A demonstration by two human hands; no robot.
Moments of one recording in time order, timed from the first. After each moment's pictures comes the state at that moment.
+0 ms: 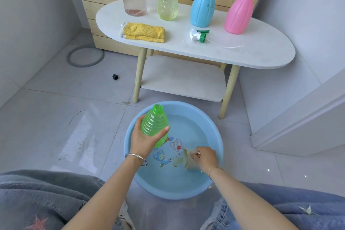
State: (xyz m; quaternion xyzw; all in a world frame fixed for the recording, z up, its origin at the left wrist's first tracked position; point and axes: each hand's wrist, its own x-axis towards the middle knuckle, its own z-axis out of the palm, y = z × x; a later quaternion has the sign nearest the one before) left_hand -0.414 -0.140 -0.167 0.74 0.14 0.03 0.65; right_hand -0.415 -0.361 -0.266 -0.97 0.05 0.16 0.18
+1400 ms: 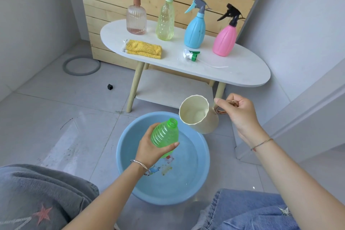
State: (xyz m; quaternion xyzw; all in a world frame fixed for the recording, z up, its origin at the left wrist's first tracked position) left_hand -0.433 -0.163 -0.158 0.75 0.02 0.01 0.66; right_hand -0.394 -0.383 -0.013 -0.78 0.03 -0.12 0.62
